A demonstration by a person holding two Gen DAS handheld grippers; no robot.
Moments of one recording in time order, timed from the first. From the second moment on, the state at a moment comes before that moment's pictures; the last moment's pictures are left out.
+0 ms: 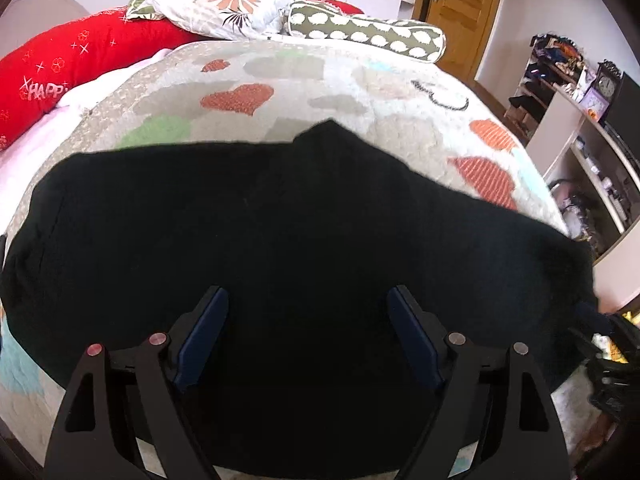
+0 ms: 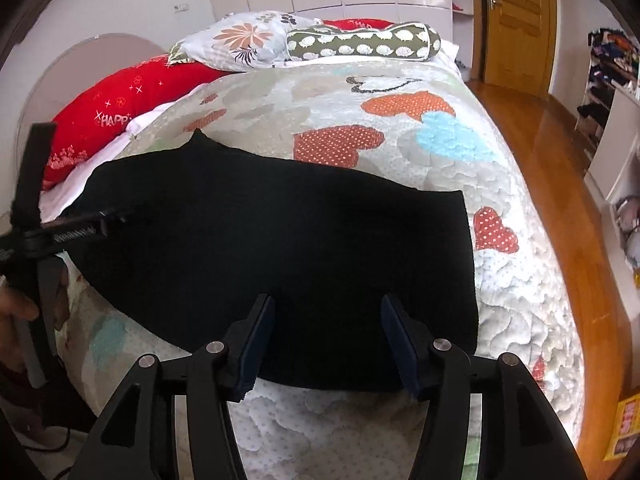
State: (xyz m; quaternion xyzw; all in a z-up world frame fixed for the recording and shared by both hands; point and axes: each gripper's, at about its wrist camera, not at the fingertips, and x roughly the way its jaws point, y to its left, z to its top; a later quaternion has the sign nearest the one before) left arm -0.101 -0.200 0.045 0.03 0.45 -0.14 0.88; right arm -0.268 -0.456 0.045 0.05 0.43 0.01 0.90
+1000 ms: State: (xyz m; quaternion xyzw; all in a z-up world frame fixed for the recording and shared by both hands) left arm -0.103 -0.326 0.078 0.12 0.46 -0.35 0.81; right arm -0.332 -0.520 0.044 0.17 0.42 -0.01 0.89
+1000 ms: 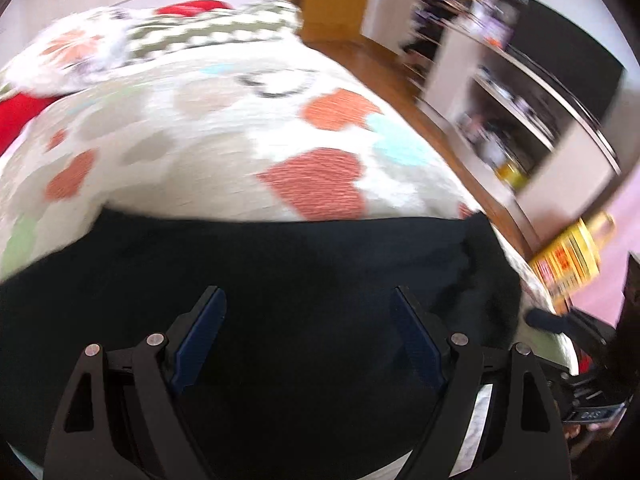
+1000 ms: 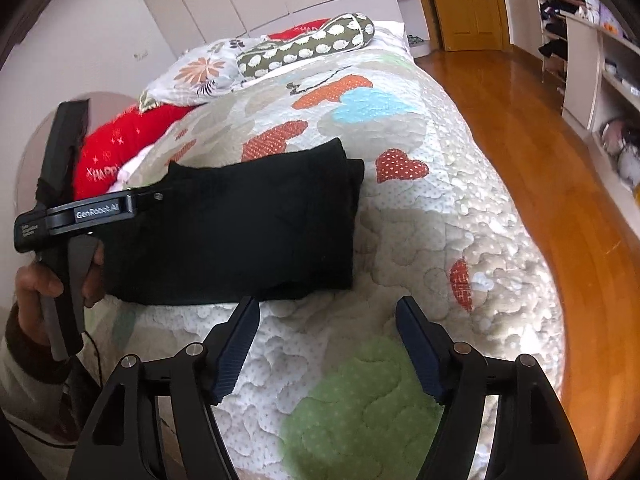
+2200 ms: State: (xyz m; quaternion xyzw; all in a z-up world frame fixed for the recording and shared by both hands) left arm -0.055 -0.271 0.135 0.03 0.44 -0.35 0.83; right arm -0.268 -0.447 0.108 0.16 0.31 0.10 0.93
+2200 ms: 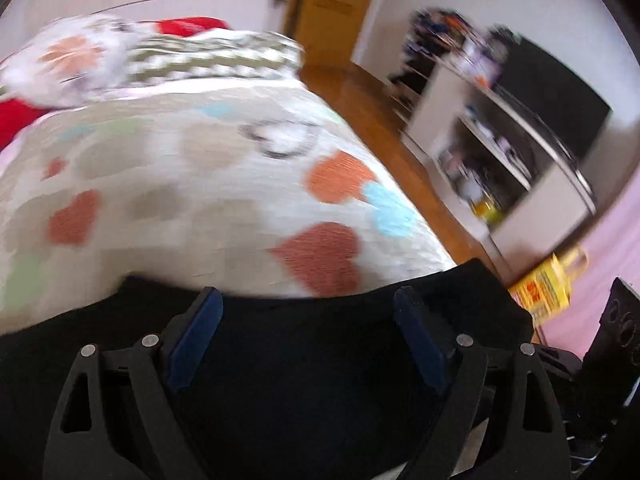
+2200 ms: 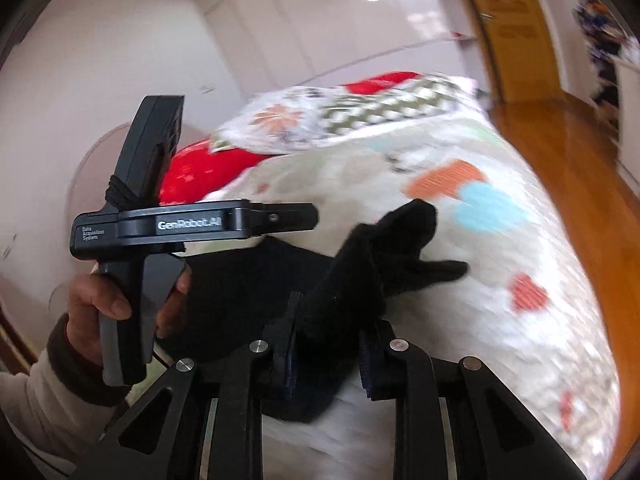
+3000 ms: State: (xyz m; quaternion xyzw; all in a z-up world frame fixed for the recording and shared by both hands) left arm -0.085 -0.212 0.052 -0.02 0.50 -0.27 0.82; right arm -0.217 -0.438 0.044 0.18 0.40 0.08 0.89
